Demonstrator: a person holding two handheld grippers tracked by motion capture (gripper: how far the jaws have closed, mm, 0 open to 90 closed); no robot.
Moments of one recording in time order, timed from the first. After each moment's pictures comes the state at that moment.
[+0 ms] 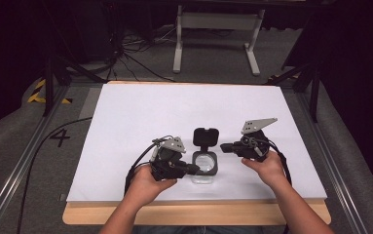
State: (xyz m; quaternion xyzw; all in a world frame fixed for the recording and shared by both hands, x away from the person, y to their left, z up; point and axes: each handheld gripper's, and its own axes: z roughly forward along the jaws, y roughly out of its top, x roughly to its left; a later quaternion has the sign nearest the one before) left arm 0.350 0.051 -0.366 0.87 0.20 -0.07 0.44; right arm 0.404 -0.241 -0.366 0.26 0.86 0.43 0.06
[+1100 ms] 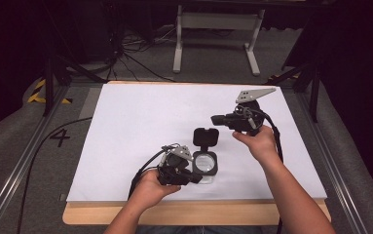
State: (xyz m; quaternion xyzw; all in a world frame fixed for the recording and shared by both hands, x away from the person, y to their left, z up) left arm 0.353 0.036 -0.395 0.89 0.20 -0.09 0.41; right arm 0.436 -0.205 -0.296 0.25 0.84 0.47 0.08
